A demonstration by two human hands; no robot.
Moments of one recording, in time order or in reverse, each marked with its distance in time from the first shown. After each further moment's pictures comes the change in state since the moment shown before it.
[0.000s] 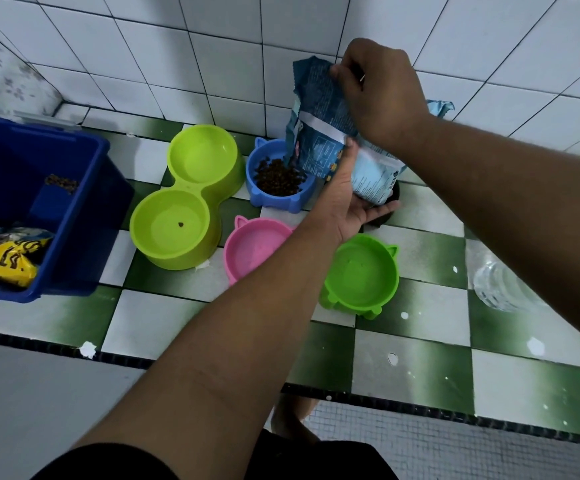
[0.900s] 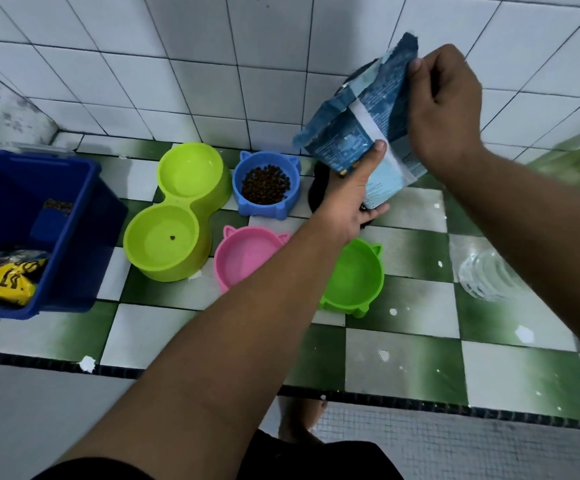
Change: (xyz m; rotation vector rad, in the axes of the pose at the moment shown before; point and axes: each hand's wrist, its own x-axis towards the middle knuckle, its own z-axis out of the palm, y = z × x) left_hand -0.003 -0.014 0.034 0.232 0.117 0.108; right_hand -0.051 0.041 -0.062 0.210 0.330 0.245
